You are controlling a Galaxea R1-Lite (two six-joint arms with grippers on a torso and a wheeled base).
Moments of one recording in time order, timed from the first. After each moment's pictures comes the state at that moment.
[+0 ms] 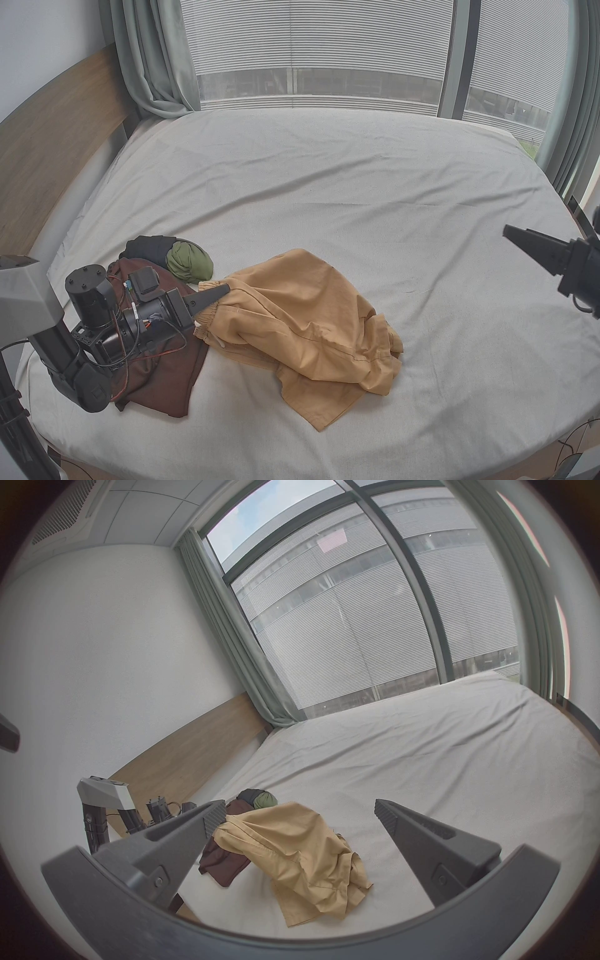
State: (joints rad) left arm -0.24 2.01 -0.42 -1.55 -0.61 -0.70; right arm 0.37 1.13 -0.59 -0.48 0.16 0.28
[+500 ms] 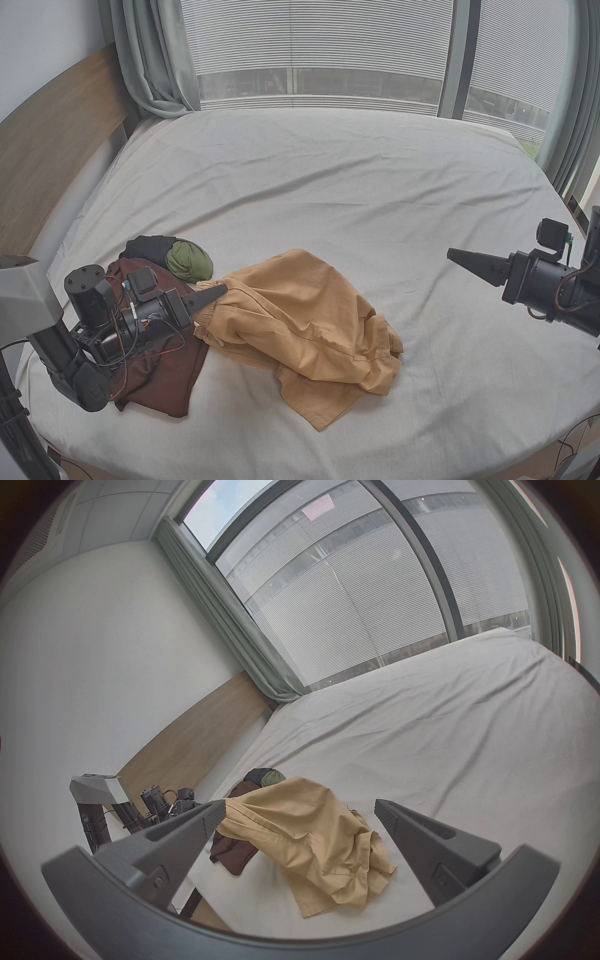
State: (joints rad) left arm -0.22 2.01 -0.42 -1.55 -0.62 -0.69; right arm 0.37 1.39 -0.57 -0.65 0.25 0.36
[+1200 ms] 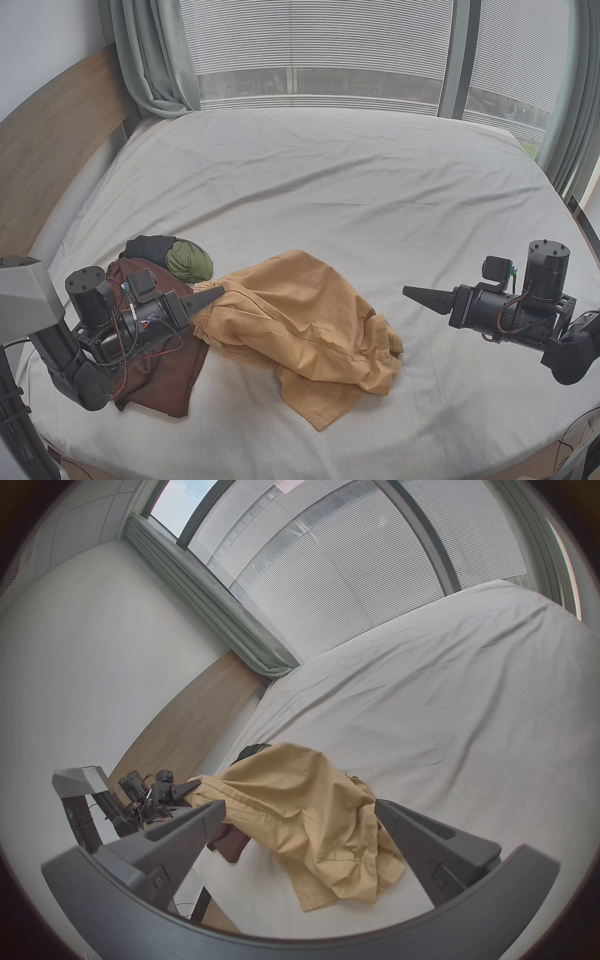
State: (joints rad) left arm -0.21 2.03 -0.42 -1.55 -0.62 -0.68; right arm 0.37 1.72 -0.49 -0.95 0.31 0.44
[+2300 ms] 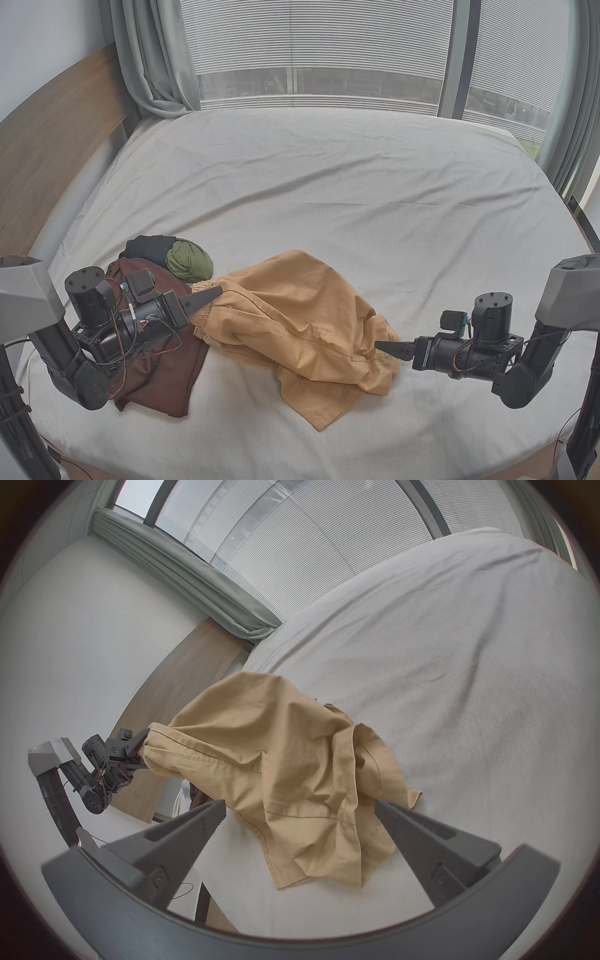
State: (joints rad) left arm -0.20 2.03 -0.42 -1.55 -0.62 -0.67; right arm 0.37 2.14 -0.43 -1.26 0.38 0.47
